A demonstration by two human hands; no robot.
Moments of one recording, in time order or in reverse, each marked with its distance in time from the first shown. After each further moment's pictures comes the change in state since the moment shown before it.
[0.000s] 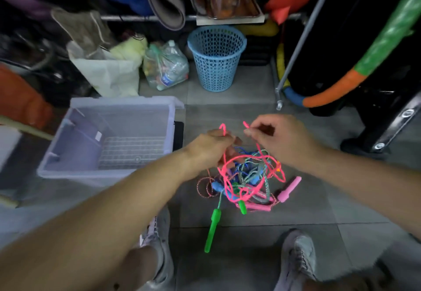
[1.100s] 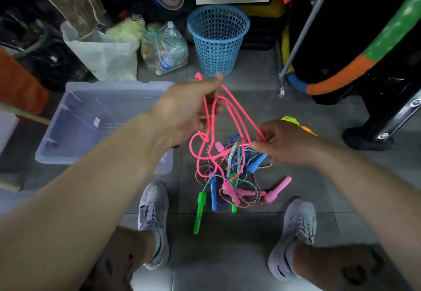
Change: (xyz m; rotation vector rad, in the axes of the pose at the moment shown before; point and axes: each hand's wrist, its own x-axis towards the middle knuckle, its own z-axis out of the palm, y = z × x) left_hand -0.019 0.062 -0.019 -0.185 0.153 0.061; right_hand -0.010 0.004 -0.010 -0.129 -0.390 0.292
